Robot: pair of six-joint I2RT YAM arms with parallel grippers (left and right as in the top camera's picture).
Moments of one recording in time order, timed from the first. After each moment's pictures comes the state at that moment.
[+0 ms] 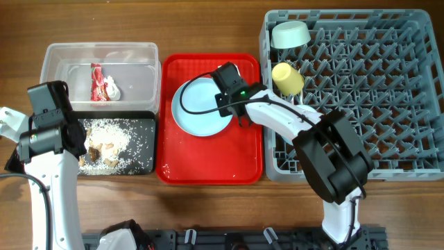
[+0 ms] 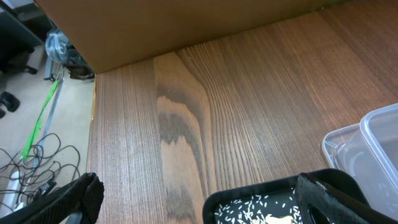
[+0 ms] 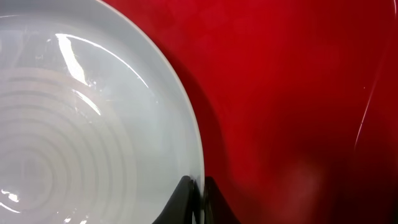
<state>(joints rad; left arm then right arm) 0.31 1.21 1.03 -0.91 -0.89 -0.76 0.63 2.06 1.34 -0.42 0.17 0.28</state>
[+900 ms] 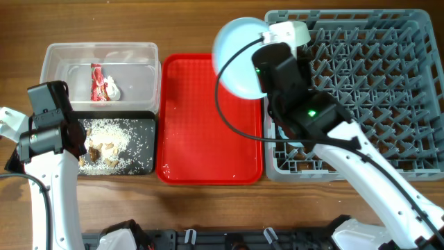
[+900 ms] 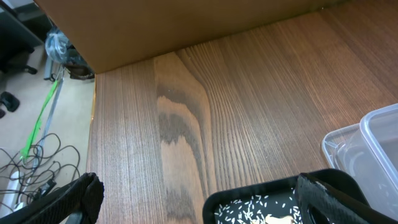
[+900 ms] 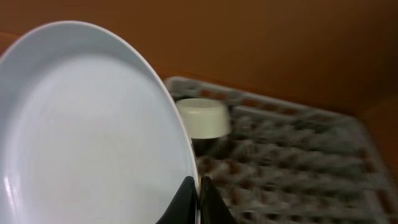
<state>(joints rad) 0.31 1.21 1.03 -0.91 -0.89 -0.76 0.61 1.43 1.34 -0.57 0.72 0.06</state>
